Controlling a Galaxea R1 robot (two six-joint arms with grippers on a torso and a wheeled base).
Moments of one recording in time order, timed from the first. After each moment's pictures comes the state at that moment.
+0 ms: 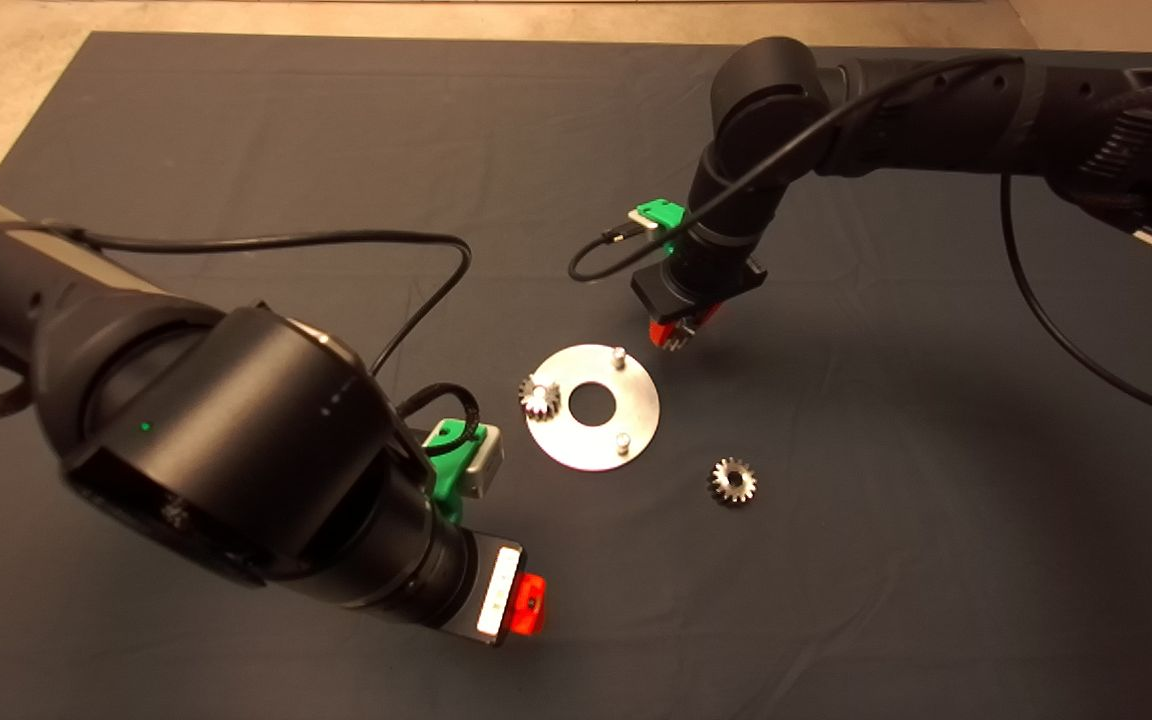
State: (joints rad) left arm -0.44 2.57 -0.47 0.21 1.53 -1.87; right arm 0.45 2.83 -1.45 -0.16 -1.48 1.01
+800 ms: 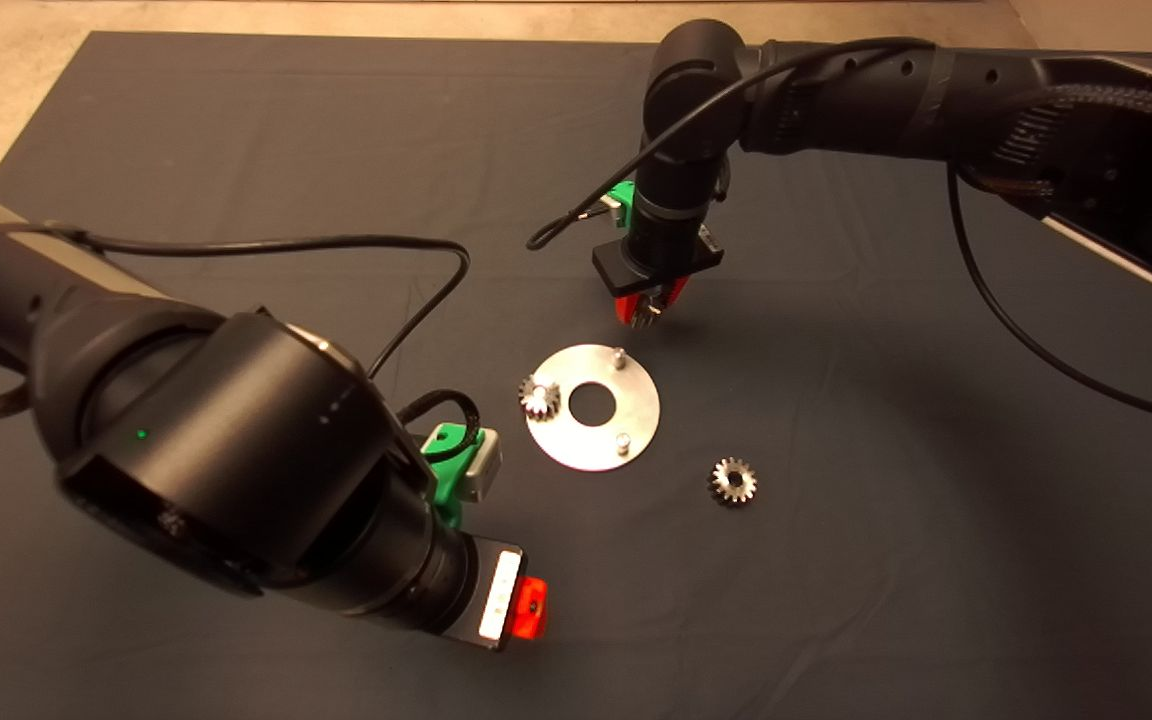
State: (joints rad) left arm -0.44 2.58 -0.46 0.21 1.53 -1.90; right arm 0.45 2.96 -1.65 -0.12 -1.52 0.96
